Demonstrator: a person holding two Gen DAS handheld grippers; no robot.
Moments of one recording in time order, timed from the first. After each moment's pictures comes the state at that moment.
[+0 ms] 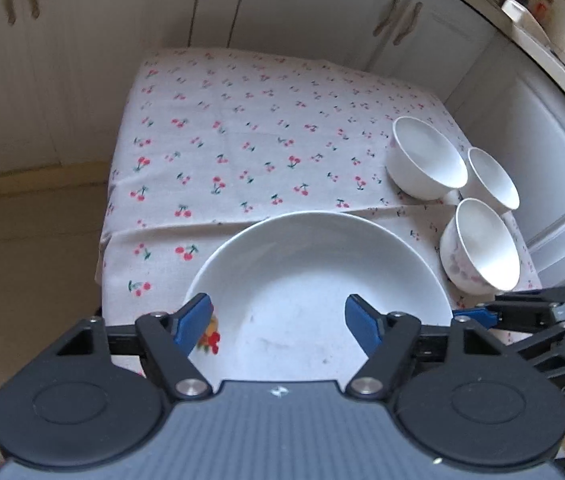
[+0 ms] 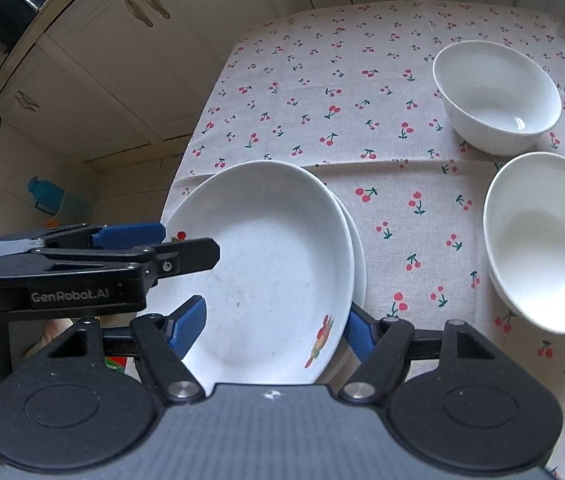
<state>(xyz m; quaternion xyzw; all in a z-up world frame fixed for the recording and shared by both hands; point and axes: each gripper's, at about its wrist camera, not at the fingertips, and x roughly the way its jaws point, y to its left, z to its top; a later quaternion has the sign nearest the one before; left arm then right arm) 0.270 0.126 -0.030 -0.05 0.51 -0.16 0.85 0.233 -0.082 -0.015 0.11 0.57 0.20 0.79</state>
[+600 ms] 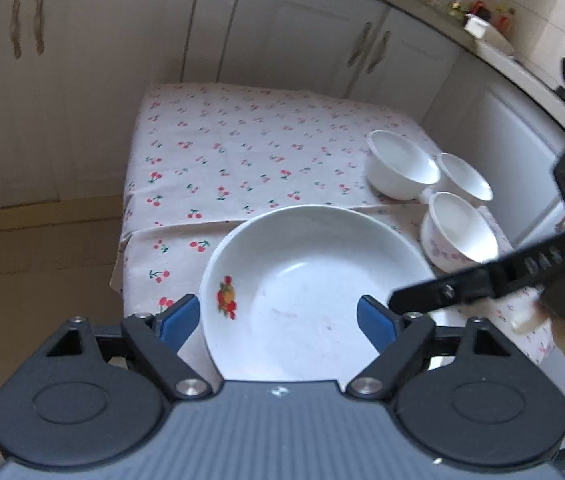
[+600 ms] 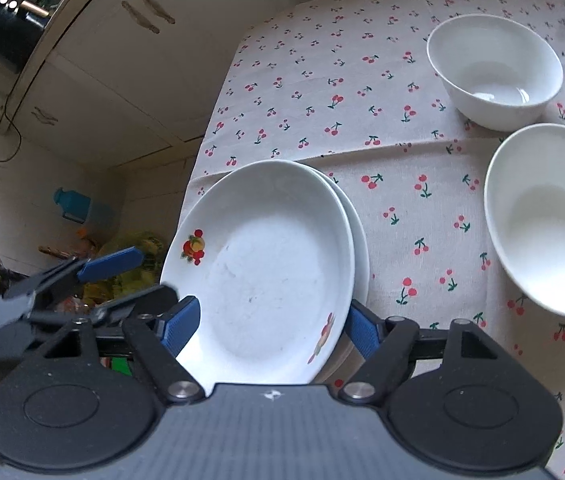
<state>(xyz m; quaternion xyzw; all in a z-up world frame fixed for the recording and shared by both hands) 0.214 0.152 -0.021 -0.05 0.44 -0.20 0.88 0.234 -0.099 -0.017 0.17 0.58 0.22 0.76</state>
